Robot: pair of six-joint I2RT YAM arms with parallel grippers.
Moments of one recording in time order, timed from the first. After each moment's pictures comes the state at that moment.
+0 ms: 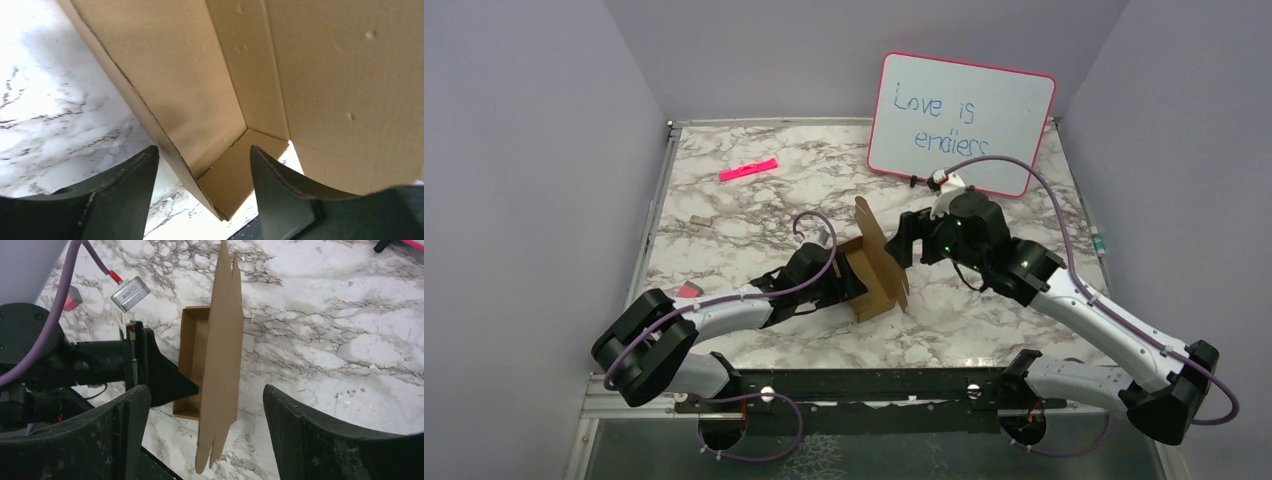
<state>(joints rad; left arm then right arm) -0.77 1.35 0.50 0.15 0.06 -0.99 0.78 1.02 0.97 -0.40 0.09 0.36</state>
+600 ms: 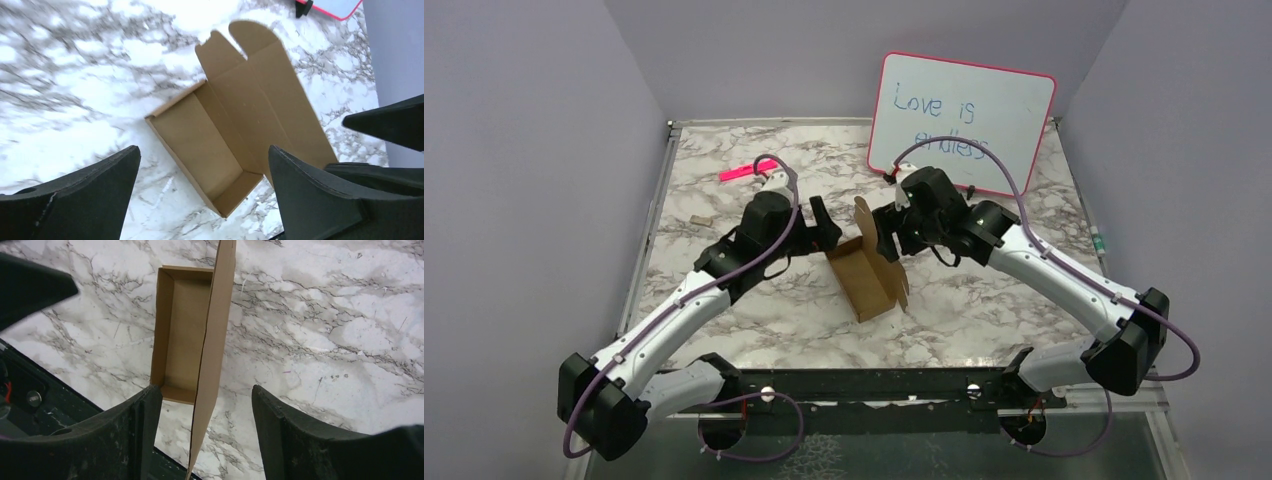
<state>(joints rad) -0.62 1.05 0.83 -0.31 -0.05 -0.66 0.80 1.35 1.28 -0.70 0.06 0.25</state>
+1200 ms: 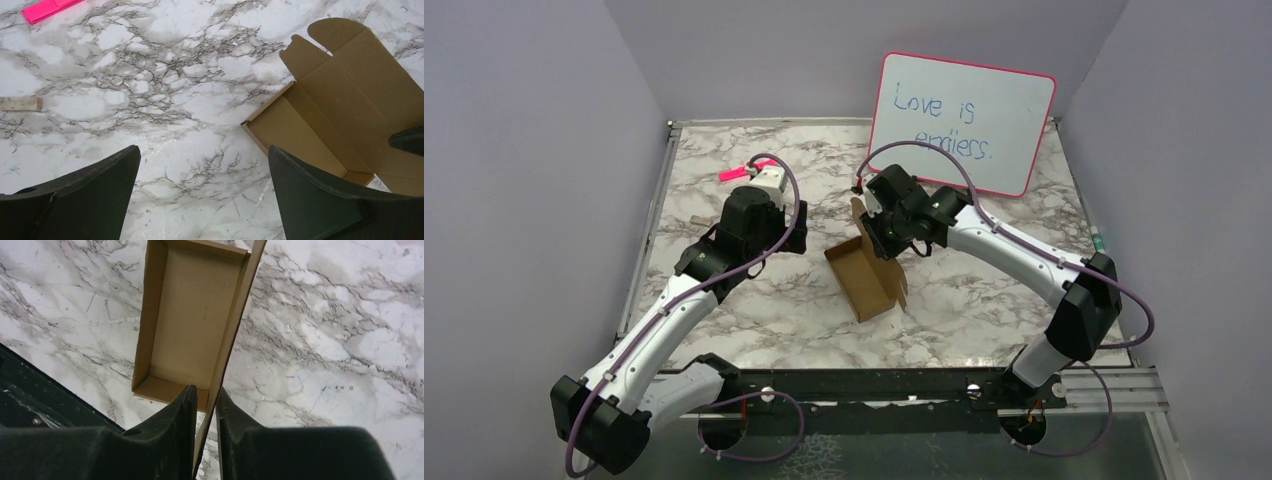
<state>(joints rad) -0.50 1.01 0.93 -0.48 -0.16 -0.20 0.82 1.60 1.42 -0.80 0.02 0.13</state>
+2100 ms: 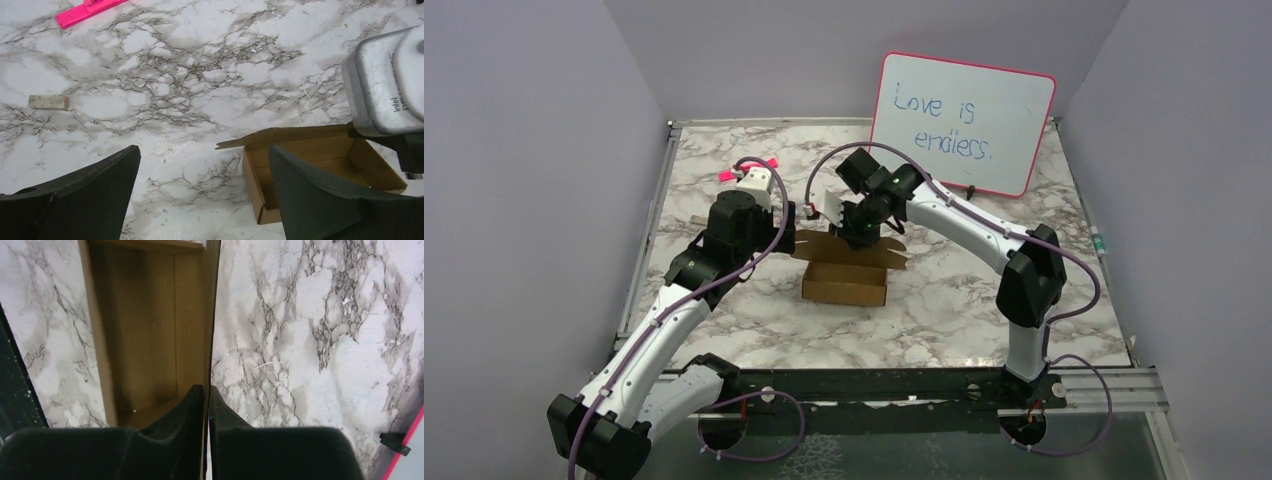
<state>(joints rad) -0.44 0.93 0.89 -0.46 -0.17 -0.15 0.82 1.89 1.73 -0.93 -0.29 -0.63</state>
